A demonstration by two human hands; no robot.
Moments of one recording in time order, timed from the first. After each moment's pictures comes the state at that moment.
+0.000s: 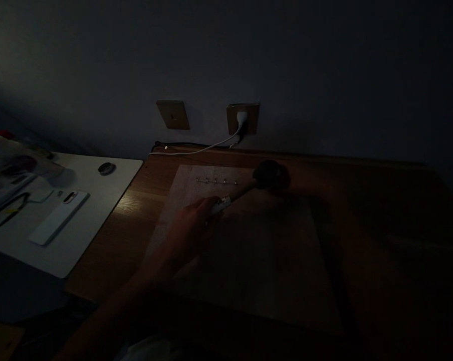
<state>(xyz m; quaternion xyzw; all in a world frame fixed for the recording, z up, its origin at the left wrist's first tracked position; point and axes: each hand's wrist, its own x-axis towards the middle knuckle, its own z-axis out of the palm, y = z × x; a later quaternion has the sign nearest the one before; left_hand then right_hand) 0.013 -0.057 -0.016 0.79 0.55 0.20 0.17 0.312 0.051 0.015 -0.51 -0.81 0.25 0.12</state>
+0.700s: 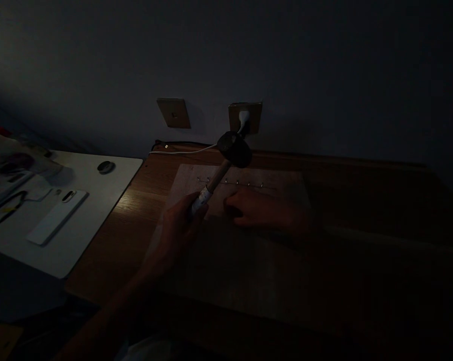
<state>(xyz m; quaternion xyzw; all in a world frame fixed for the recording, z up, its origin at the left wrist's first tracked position) -0.007 -0.063 -0.017 0.68 0.63 0.31 0.21 0.215 0.005 0.024 -0.35 -0.89 0.28 -0.03</state>
